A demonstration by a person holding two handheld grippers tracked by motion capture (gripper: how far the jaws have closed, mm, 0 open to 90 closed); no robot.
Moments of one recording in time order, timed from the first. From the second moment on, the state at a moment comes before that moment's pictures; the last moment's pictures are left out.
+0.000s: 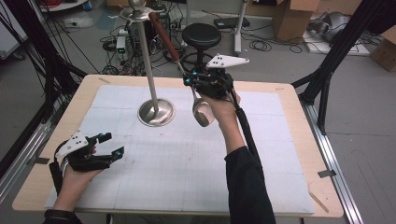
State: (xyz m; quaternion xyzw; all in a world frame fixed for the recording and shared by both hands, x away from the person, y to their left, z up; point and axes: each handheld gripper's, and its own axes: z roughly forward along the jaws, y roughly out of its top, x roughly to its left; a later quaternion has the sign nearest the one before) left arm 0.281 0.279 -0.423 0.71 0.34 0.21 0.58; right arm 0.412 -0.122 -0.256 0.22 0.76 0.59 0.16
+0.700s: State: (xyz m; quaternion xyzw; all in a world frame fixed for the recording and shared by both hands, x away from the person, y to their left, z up) left arm 0.282 0.279 -0.424 0.71 0.34 0.21 0.58; right arm 0.423 -0.074 -0.264 0.23 0.77 0.56 0.16
